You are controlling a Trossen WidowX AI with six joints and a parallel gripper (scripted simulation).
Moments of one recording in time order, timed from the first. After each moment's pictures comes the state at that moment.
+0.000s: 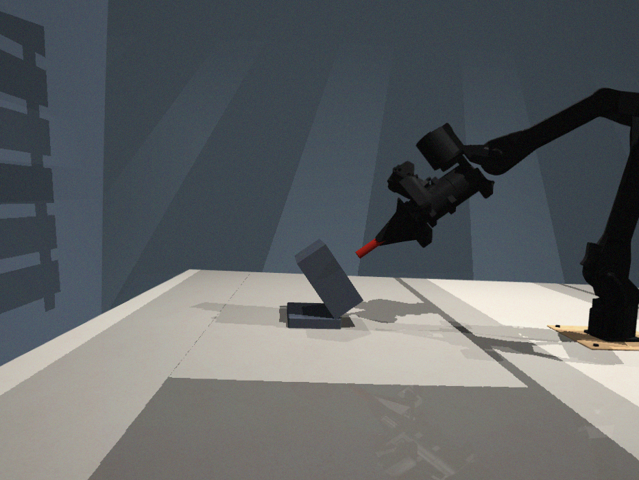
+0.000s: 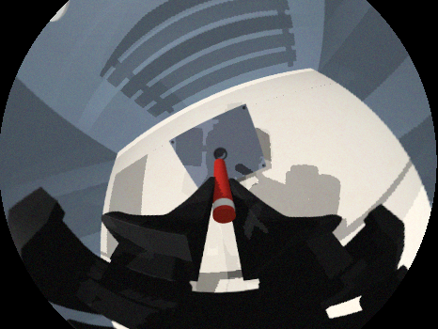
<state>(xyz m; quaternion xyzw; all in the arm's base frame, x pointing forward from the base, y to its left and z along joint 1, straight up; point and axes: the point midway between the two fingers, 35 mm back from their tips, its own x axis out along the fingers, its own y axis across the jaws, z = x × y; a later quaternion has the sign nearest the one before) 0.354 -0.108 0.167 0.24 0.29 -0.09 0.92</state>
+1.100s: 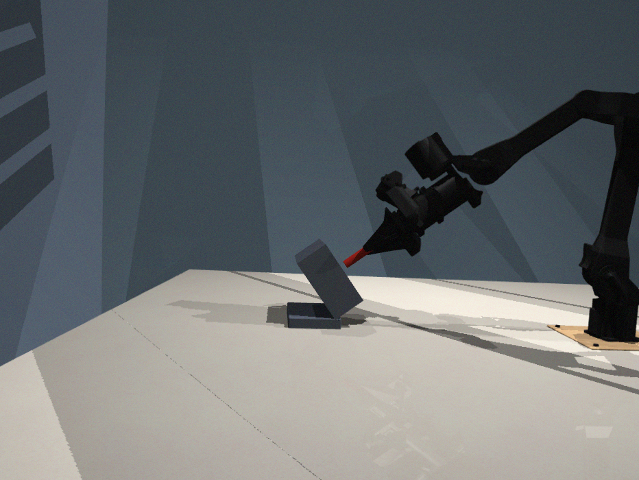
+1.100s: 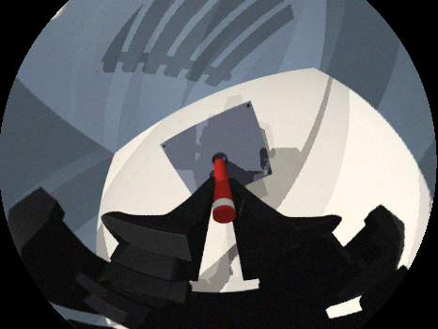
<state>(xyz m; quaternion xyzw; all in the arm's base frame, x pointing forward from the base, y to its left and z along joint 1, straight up) 0.375 -0.109 0.150 0.24 0.29 -0.09 0.92</state>
